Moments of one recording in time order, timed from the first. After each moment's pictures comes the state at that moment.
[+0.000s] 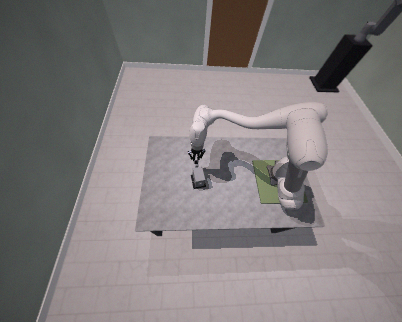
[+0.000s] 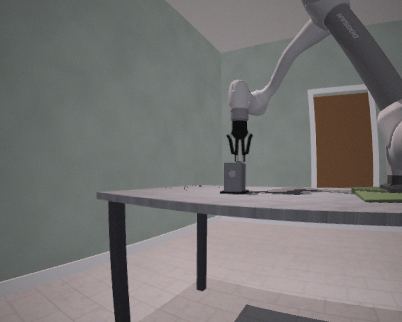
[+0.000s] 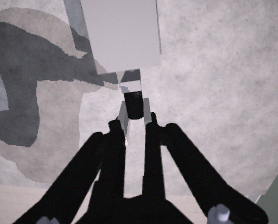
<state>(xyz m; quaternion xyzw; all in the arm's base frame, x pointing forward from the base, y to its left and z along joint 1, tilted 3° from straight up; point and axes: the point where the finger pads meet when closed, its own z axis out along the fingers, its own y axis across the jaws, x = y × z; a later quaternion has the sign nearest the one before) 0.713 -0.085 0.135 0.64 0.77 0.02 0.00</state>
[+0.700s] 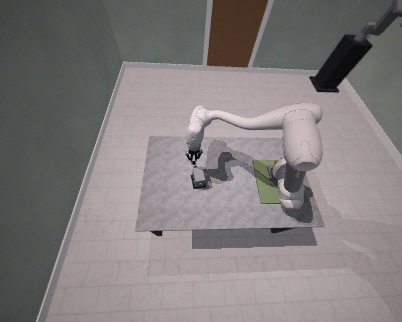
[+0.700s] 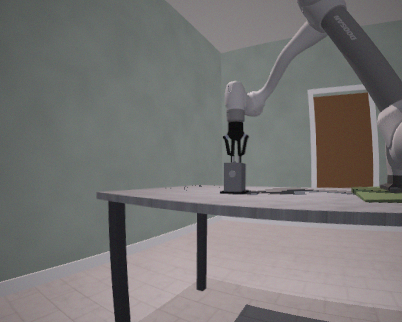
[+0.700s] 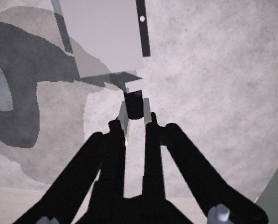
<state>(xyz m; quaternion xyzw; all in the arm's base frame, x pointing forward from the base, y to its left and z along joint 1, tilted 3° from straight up) 0.732 -0.081 0.131 0.64 0.77 0.02 0.00</state>
